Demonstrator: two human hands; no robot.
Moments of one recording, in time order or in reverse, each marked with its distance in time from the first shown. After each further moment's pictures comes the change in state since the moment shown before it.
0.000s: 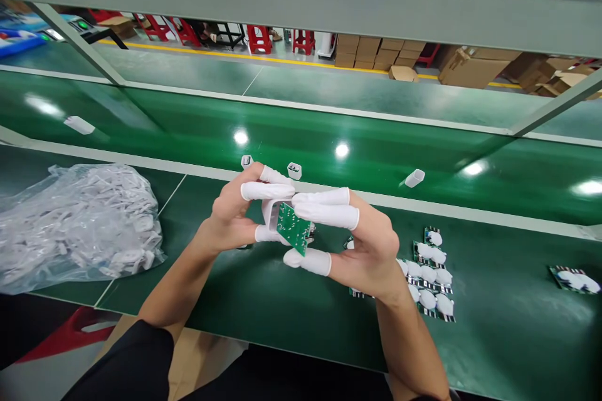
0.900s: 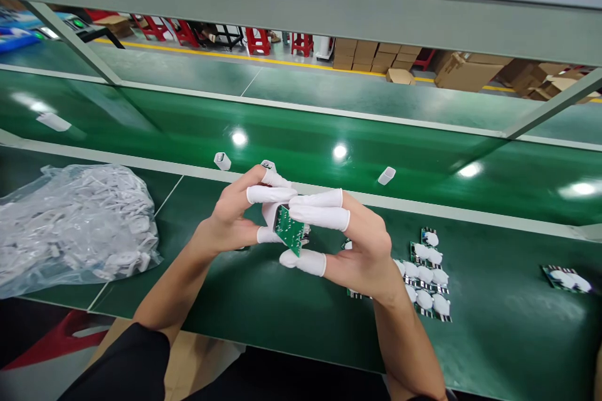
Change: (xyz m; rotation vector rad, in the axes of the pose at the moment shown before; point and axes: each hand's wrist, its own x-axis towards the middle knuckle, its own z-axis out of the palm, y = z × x) left_hand 0.003 -0.002 0.002 -0.002 0.012 0.090; right_hand -0.001 0.002 0.000 -0.010 -0.039 -0.022
